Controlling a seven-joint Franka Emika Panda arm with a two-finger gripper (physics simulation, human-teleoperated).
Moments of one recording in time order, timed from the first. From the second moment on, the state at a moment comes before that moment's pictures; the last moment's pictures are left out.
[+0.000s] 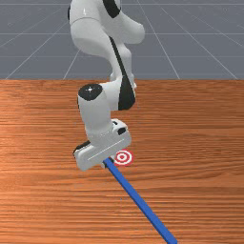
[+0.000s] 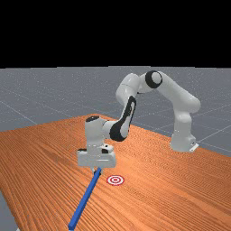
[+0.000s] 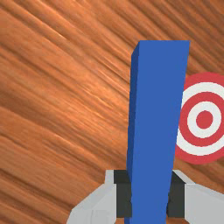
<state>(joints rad) -0.52 0.91 0.51 -1.58 -0.37 2.38 -2.90</state>
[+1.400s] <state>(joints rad) -0.71 0.63 0.60 -2.20 -0.36 2.70 -2.79</state>
